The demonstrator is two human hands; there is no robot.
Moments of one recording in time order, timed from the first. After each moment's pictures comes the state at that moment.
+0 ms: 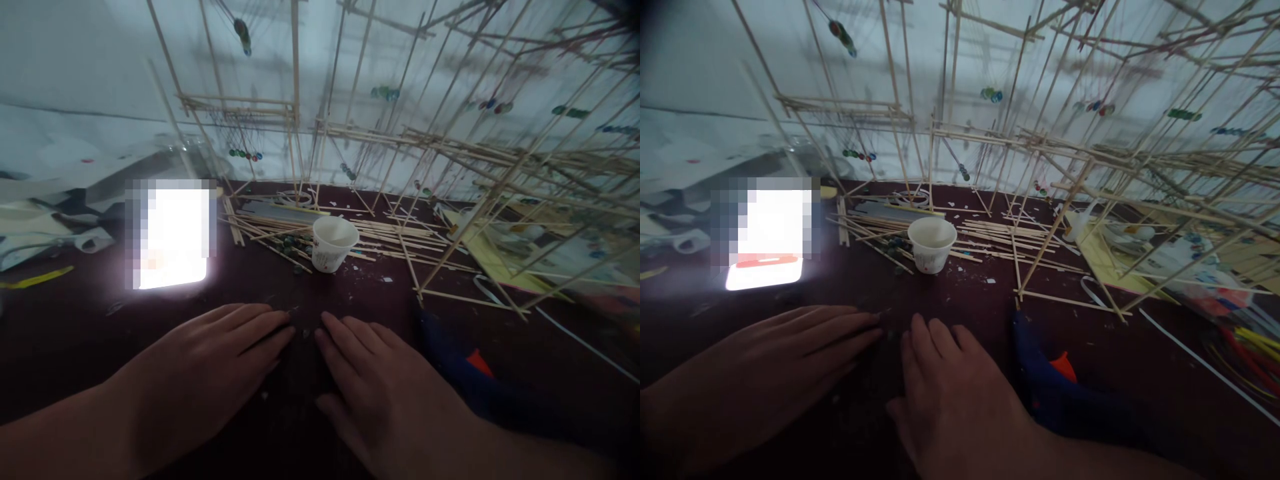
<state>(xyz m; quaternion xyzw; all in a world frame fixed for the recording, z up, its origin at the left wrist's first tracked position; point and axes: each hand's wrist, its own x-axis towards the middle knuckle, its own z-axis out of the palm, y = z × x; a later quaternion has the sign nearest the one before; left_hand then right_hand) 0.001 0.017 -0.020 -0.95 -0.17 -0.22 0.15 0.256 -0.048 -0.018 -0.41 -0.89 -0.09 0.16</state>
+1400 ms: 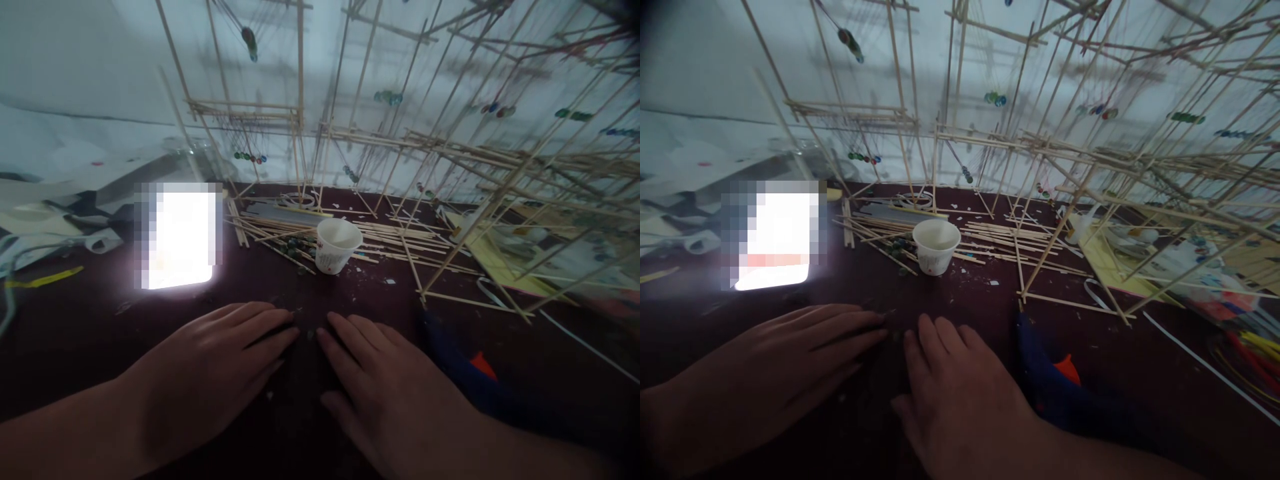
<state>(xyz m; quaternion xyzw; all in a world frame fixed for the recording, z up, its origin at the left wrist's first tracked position) -0.005 0.017 -0.023 -0.96 -0.21 -0.18 0.08 0.257 -0.048 -0.019 -0.42 -0.89 -0.07 0.15</state>
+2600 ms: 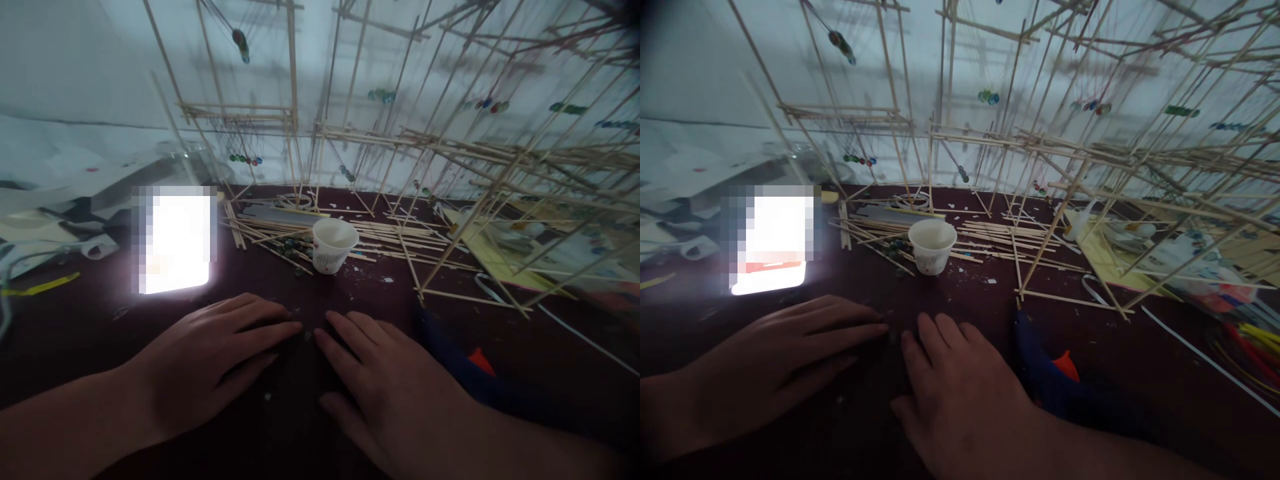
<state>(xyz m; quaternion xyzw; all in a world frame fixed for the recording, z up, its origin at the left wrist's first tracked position) -0.014 0.033 -0.023 -0.96 -0.21 -0.19 -0.01 0.260 -0.046 -0.015 -0.44 -0.89 -0.02 0.14</state>
